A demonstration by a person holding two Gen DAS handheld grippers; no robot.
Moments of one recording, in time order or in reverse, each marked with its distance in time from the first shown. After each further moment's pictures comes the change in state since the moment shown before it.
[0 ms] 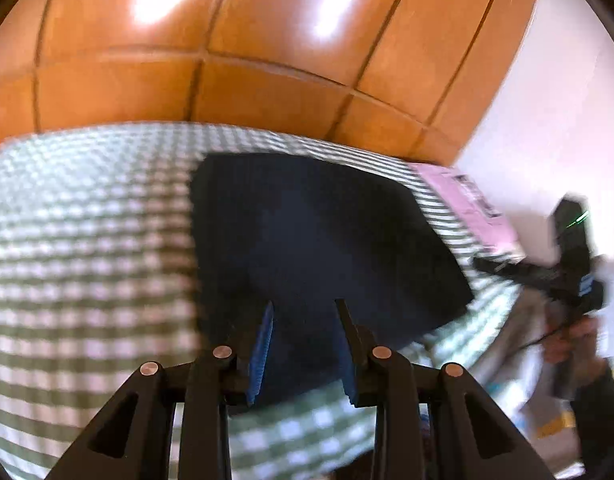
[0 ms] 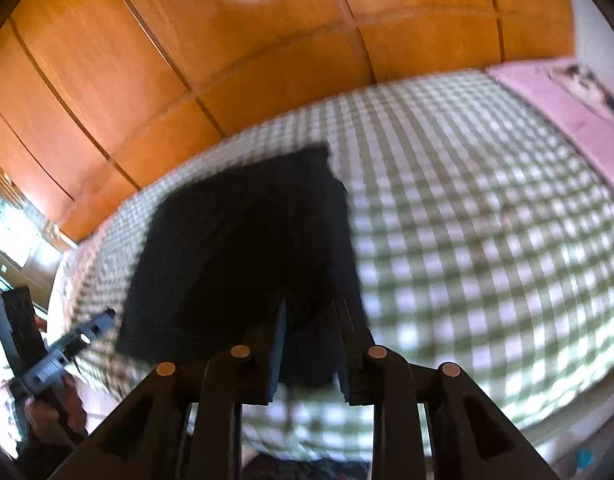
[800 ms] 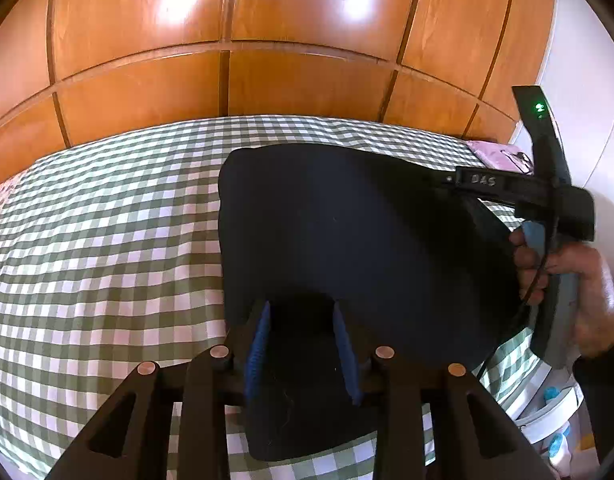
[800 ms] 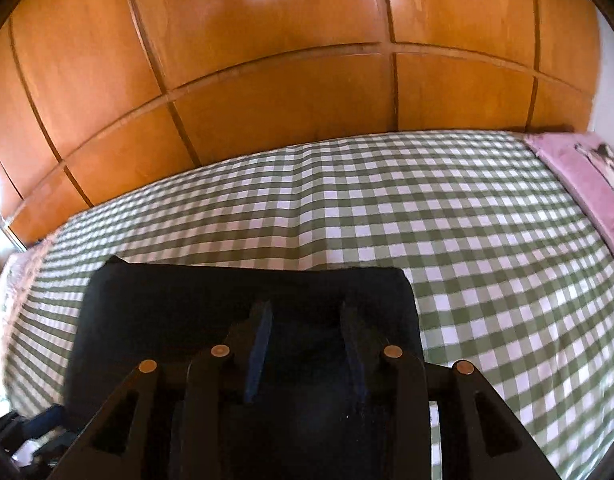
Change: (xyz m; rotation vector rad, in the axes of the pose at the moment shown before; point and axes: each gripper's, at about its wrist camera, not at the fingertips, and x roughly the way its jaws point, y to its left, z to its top) left arm 0.043 -0.007 0.010 0.018 0.075 0.178; right arm 0.126 0.048 0.075 -0.133 -0.061 -0.203
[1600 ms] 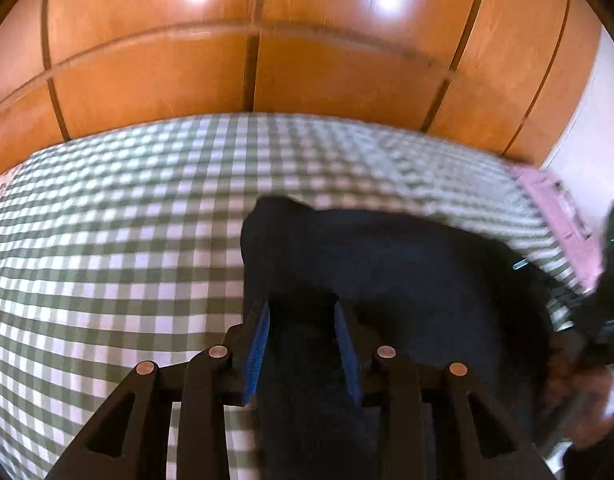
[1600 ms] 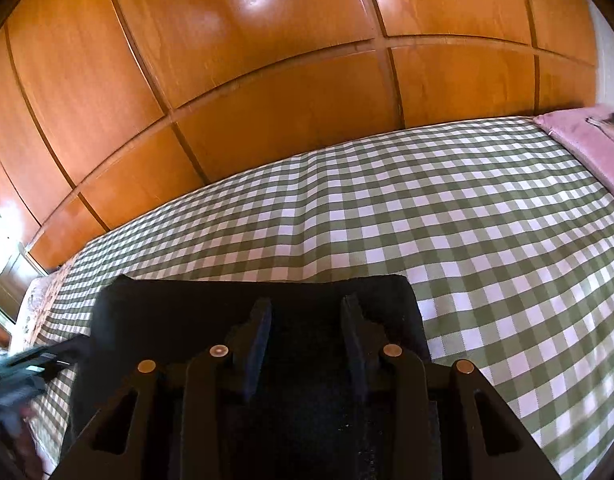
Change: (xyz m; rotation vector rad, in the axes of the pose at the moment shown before) left arm 0.071 0.027 0.068 -0.070 0.070 0.075; right arm 0.011 -0.024 -0.013 0.100 -0.065 0.120
